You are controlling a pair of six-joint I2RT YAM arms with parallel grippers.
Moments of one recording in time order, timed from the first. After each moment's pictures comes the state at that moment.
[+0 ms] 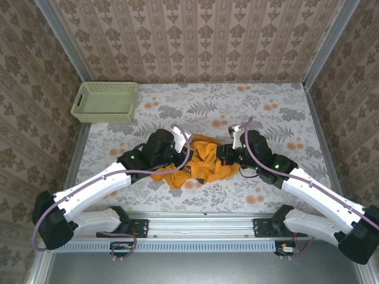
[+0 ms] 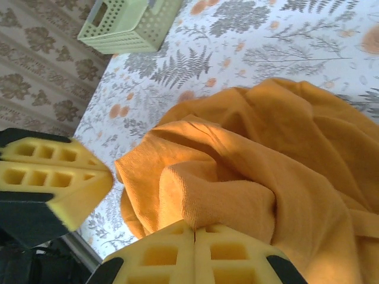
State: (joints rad) left arm -0.90 1.13 0.88 -0.35 0.10 -0.19; right arm 0.67 0.98 0.79 -0.34 -0.11 0.62
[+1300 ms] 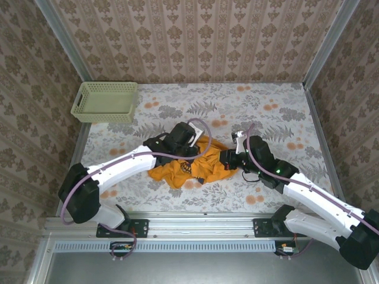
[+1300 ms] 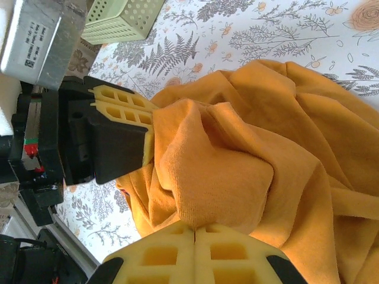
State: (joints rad) left arm -0.90 1.46 1.07 -0.45 -0.07 -0.17; right arm 0.65 0.93 0.68 -0.29 -0.13 0.60
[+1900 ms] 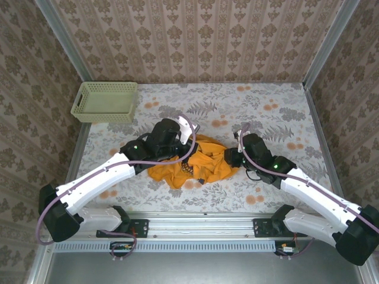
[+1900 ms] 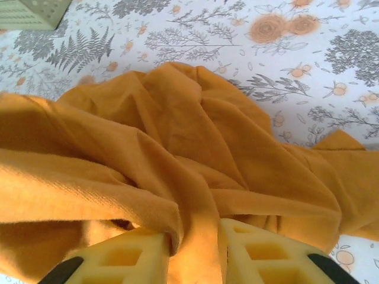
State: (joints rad) left arm -0.92 1.22 1.09 -0.48 0.11 -0.20; right arm 0.63 0.99 0.74 -0.44 0.09 0.47
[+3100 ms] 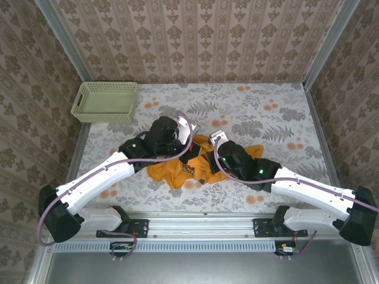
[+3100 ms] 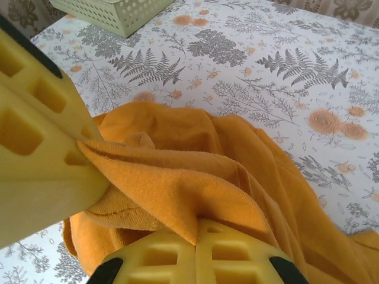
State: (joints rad) left arm -0.87 1.22 1.09 -0.47 0.31 -0.28; right arm 0.95 1.10 0.86 -0.34 0.34 0.28
